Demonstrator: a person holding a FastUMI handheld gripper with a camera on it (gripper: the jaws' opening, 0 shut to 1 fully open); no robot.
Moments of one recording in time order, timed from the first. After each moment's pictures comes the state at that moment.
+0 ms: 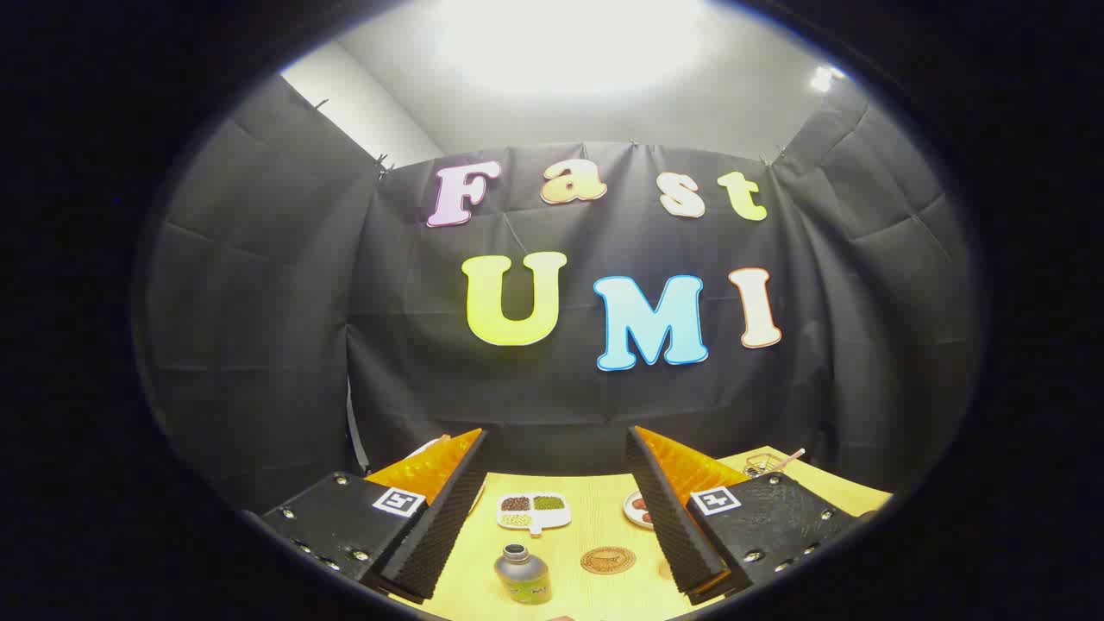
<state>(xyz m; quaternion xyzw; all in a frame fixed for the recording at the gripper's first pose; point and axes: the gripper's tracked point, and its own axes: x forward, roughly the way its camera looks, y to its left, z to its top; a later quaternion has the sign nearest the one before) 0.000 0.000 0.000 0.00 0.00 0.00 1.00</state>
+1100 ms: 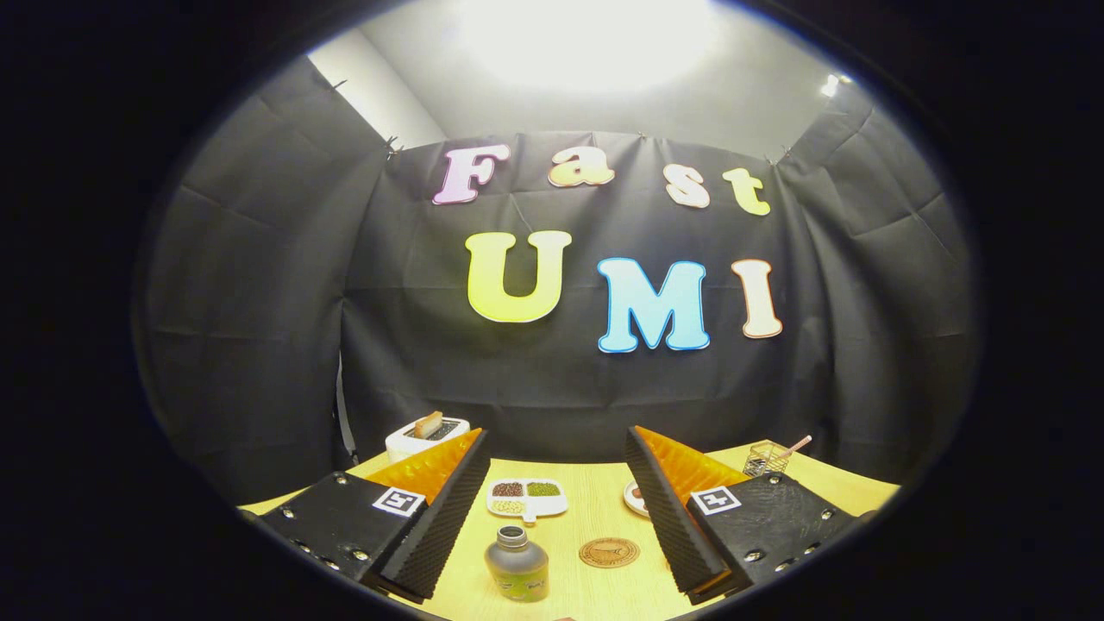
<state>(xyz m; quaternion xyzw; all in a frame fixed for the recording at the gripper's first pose) 0.010 0.008 -0.069 -0.03 0.01 -0.01 1.00</state>
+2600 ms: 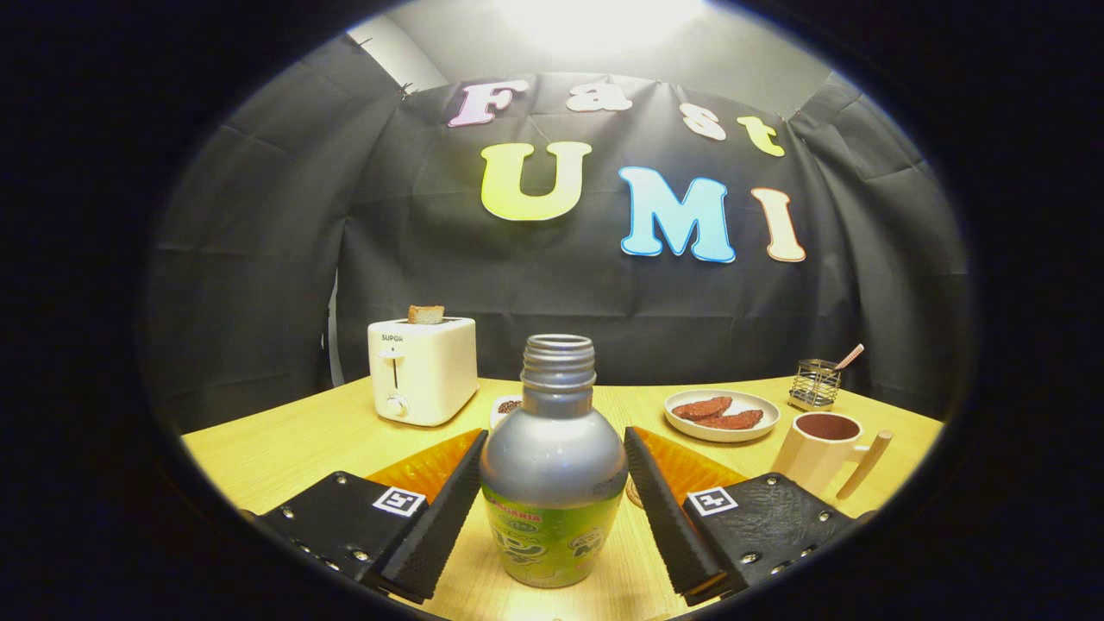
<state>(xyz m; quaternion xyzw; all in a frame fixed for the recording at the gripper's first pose) 0.060 0.036 -0.263 -0.03 0.08 0.00 1.00</state>
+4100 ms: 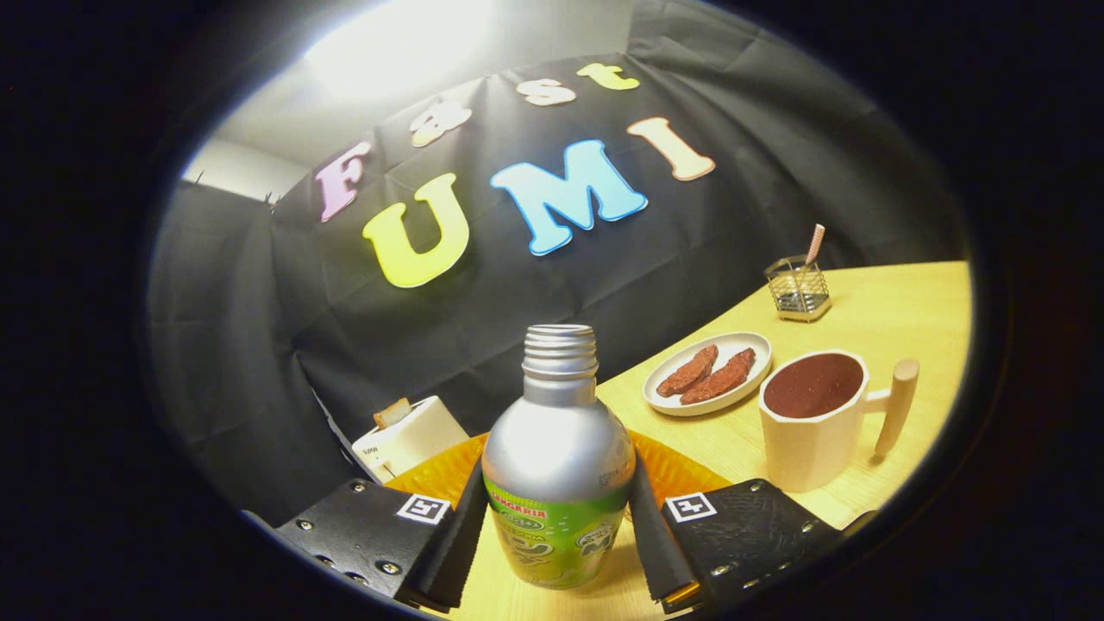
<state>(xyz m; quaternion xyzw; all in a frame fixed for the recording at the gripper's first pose) 0.089 -0.038 -0.232 0.25 0.06 -0.05 0.96</state>
